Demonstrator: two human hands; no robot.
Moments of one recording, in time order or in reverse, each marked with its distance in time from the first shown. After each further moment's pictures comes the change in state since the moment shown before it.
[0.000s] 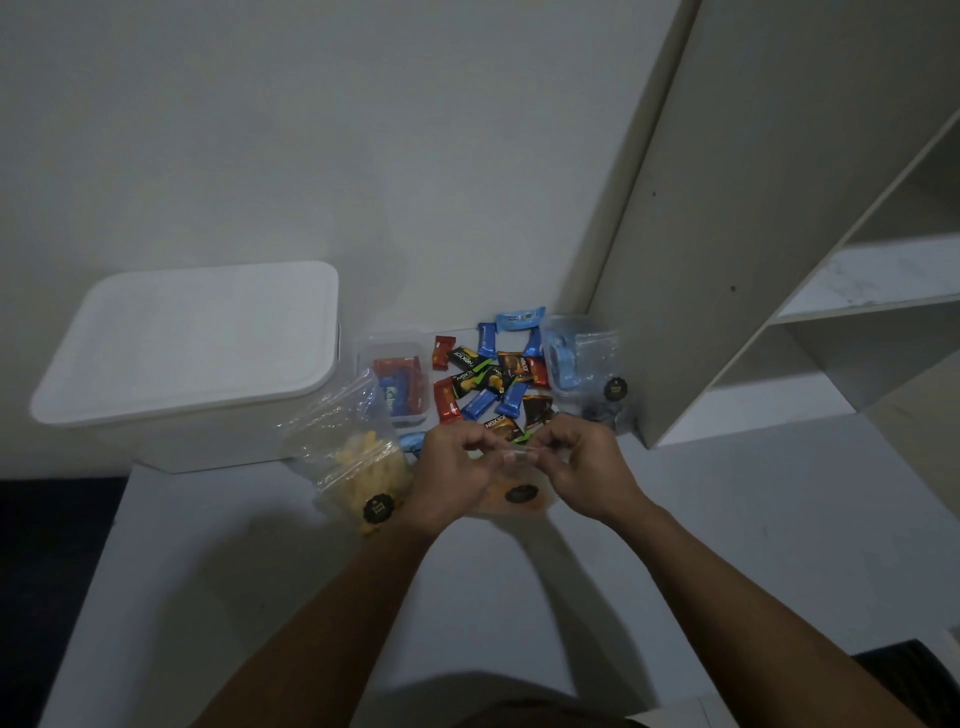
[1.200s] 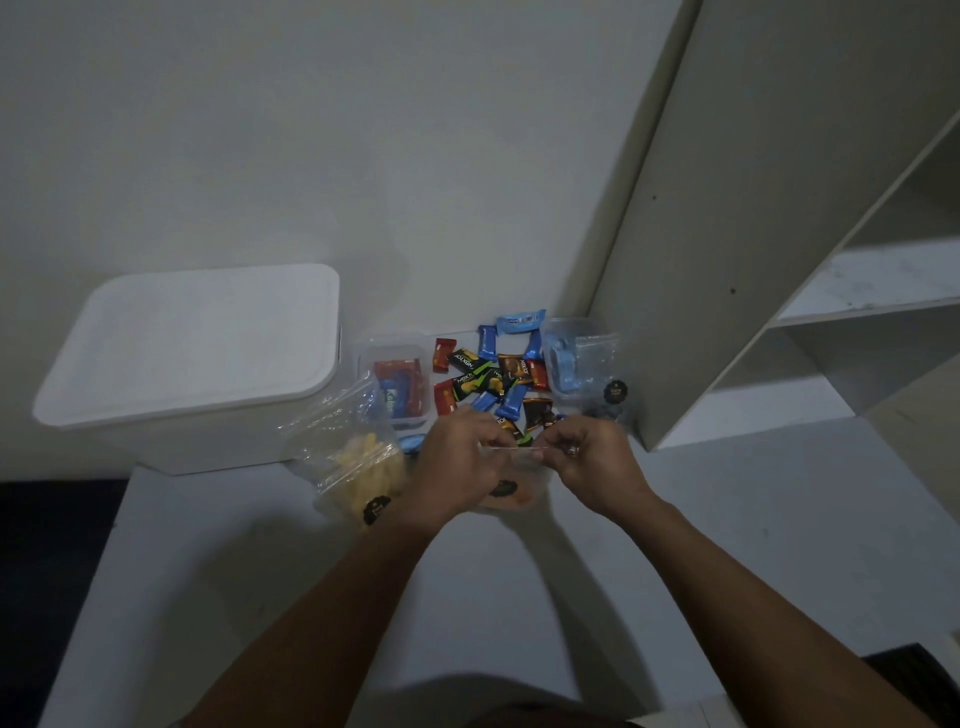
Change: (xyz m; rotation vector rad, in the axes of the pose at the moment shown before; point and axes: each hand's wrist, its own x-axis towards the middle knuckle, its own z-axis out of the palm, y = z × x) left_hand 0.008 0.012 -0.004 0.308 -0.019 0.224; right_hand 0.003 -0.002 -0.008 -0.028 0.003 0.060
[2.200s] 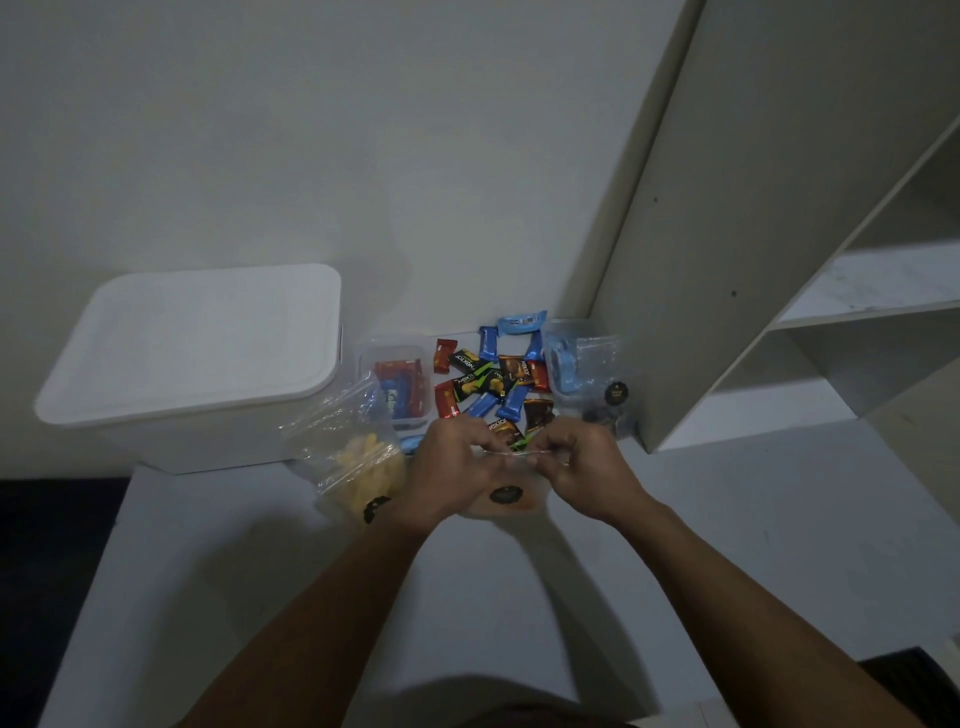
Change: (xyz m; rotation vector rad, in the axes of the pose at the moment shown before) left_hand -0.003 -0.004 -0.005 -0.102 -0.067 -0.119; right_hand 0.000 -0.002 0.001 -0.032 -0.080 -0.055
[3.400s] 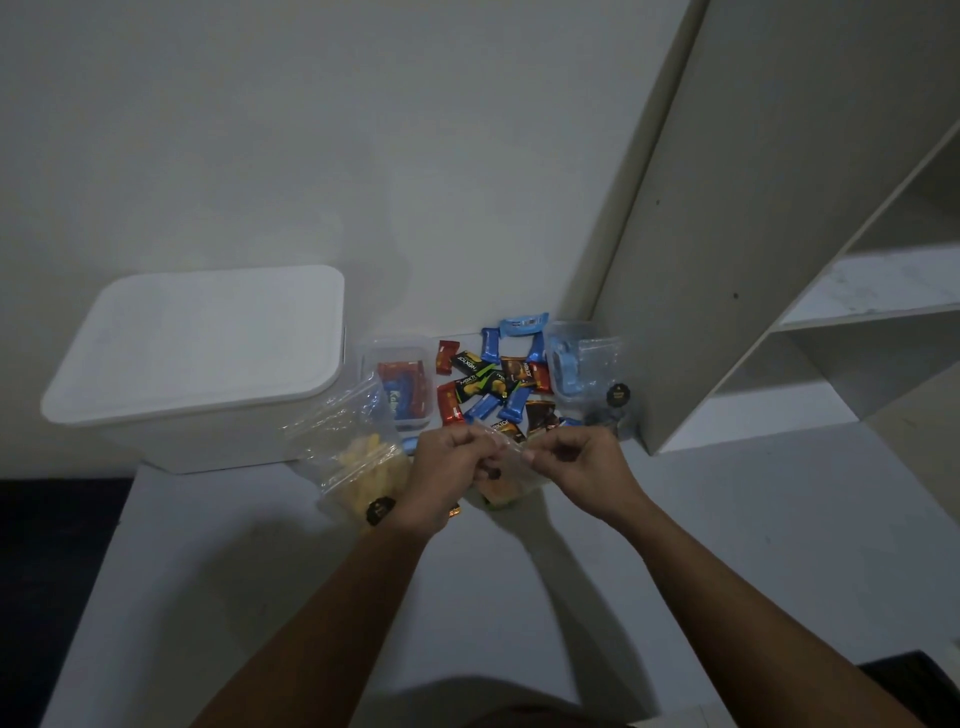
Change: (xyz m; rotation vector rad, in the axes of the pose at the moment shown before) left_hand -0.009 0.009 -0.002 -0.594 0.058 -0.410; right_hand -0.001 0.002 0.008 0.393 0.010 0.177
